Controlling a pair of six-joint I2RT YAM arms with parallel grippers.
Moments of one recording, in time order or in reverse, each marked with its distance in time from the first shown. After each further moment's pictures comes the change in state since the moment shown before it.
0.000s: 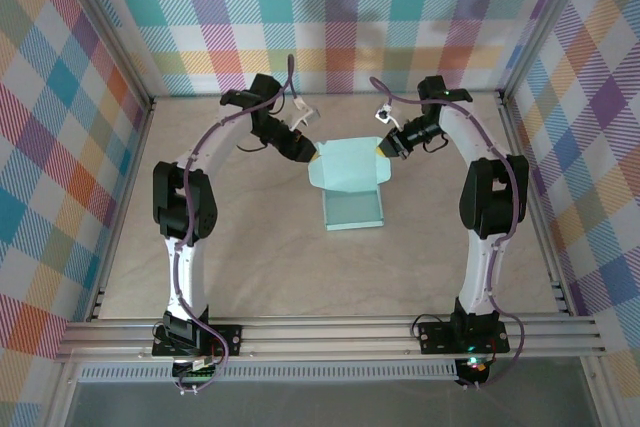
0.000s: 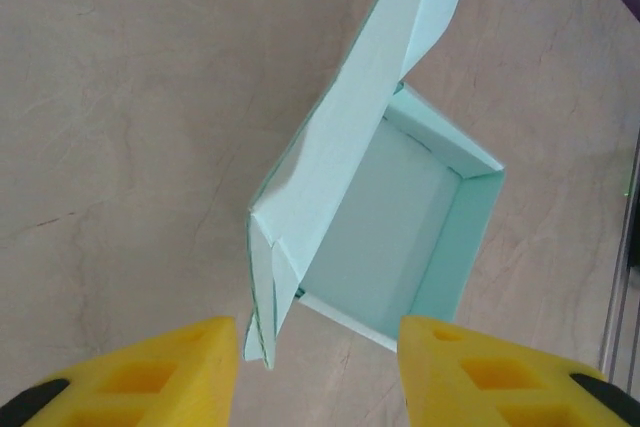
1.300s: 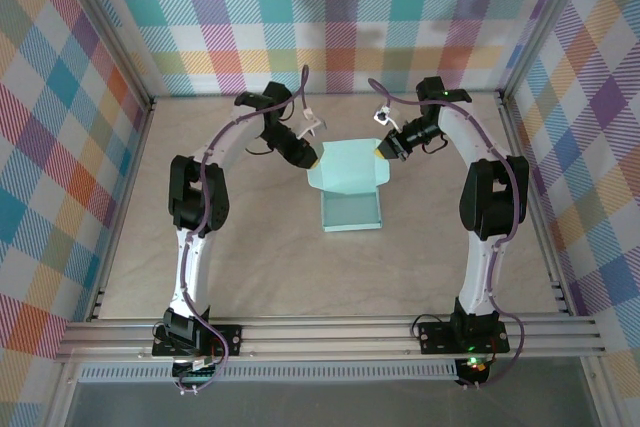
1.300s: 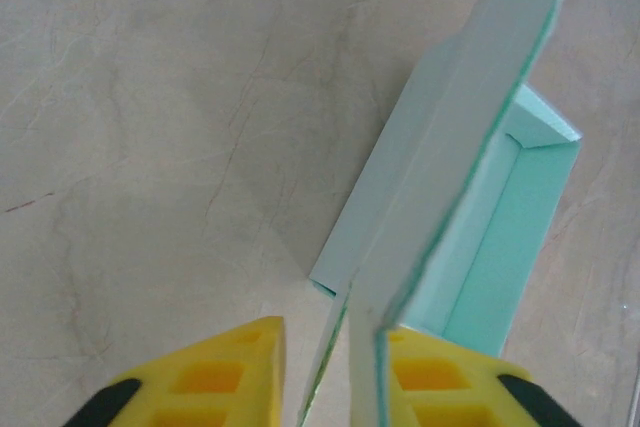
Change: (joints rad) left arm -0.032 0.136 0.094 -0.082 -0.048 0.076; right arm 0.017 -0.012 -0.010 -0.019 -0.011 -0.018
